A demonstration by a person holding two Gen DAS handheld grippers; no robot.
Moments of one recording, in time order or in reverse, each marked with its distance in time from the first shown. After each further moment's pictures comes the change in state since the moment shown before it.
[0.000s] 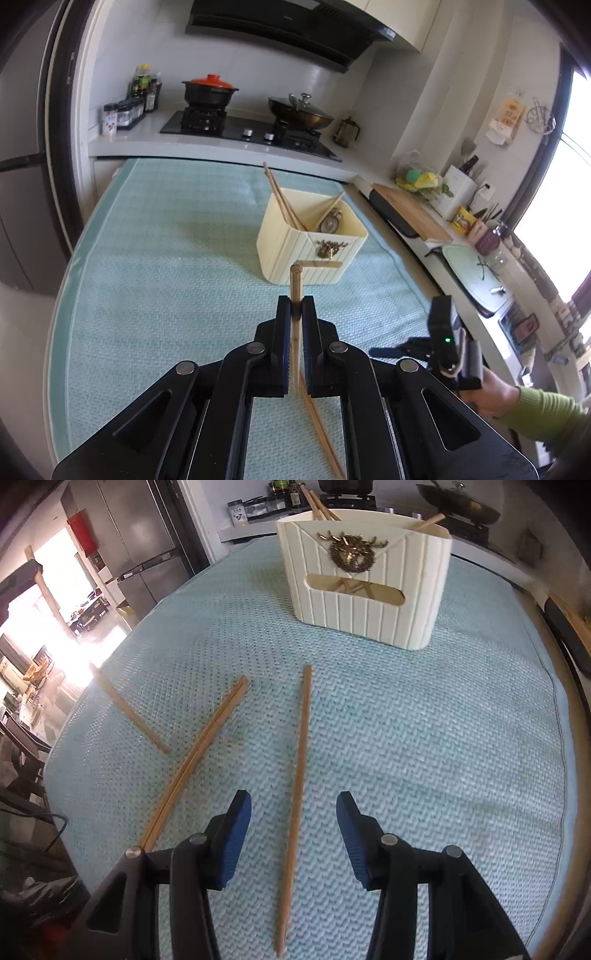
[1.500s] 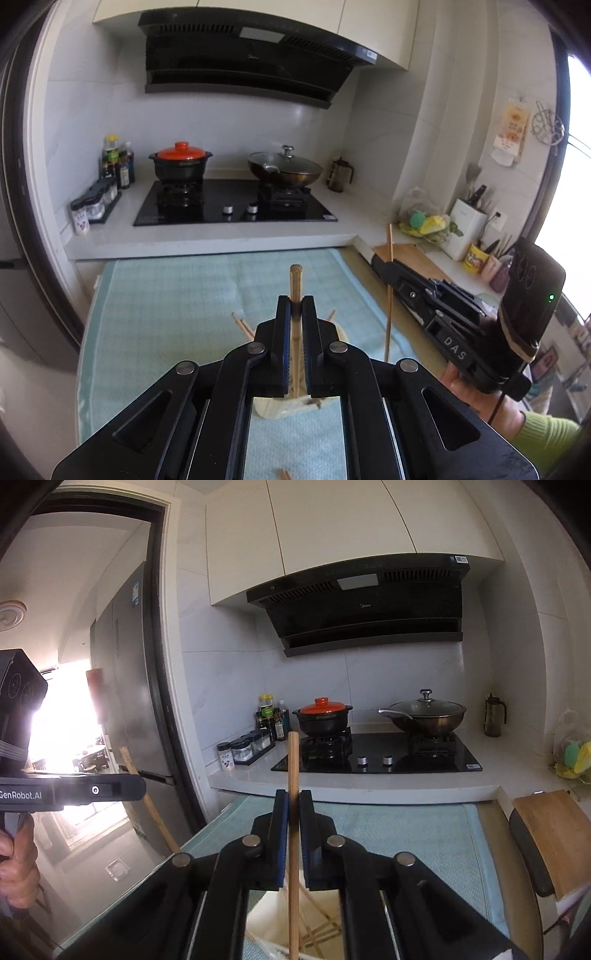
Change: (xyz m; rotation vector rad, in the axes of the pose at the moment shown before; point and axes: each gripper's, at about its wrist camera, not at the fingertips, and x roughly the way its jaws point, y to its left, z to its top) left arm 0.070 -0.055 0.181 0.129 -0.114 0.059; right arm -0.174 -0.052 0.214 0.039 -0.838 -0.044
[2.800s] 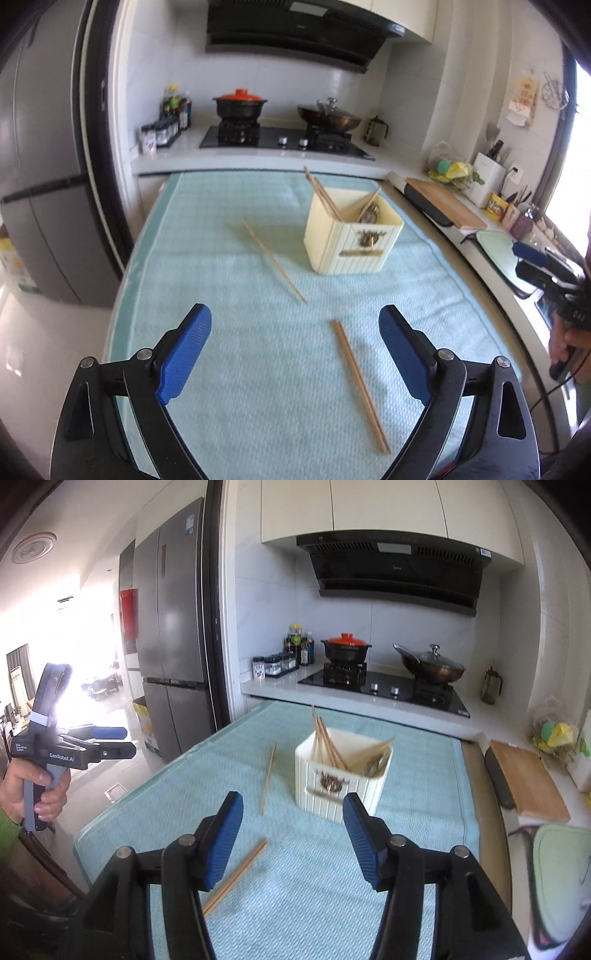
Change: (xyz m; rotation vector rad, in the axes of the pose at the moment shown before) left arm -0.135 0.043 -0.213 -0.086 0.114 0.113; right arm -0.187 0.074 -0.123 -0.140 0.274 0.012
